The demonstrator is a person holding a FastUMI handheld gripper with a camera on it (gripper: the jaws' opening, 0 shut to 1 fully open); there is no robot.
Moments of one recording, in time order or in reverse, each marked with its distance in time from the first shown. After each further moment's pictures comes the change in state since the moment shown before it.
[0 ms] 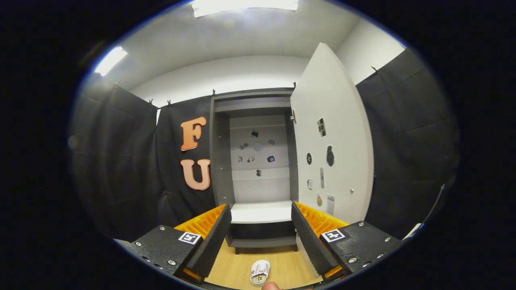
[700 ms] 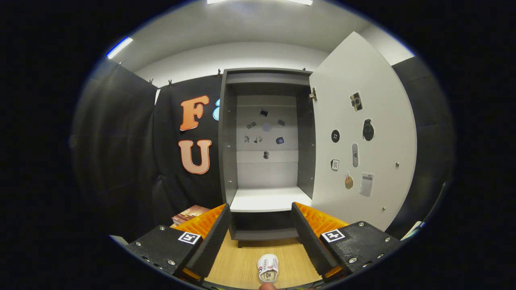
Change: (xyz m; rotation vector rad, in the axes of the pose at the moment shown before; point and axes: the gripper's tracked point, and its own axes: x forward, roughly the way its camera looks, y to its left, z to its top) arm 0.045 0.051 -0.076 -0.051 0.132 -0.042
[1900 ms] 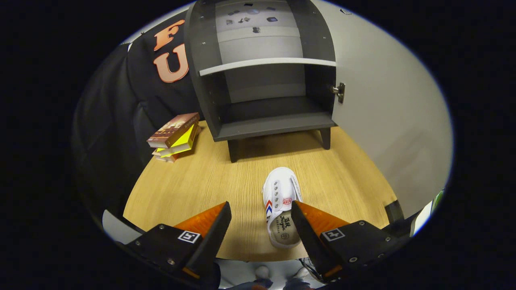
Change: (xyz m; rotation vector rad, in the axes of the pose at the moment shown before) arm 0.059 0.018 -0.351 0.100 0.686 0.017
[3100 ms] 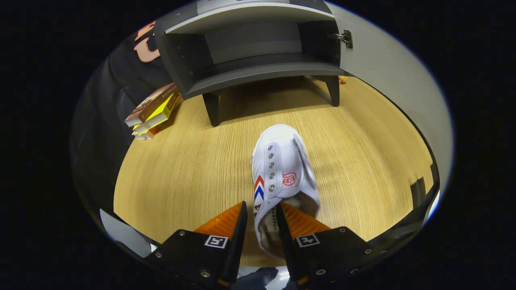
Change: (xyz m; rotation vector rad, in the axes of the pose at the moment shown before) arm 0.076 -0.010 -0.063 0.039 0.228 -0.015
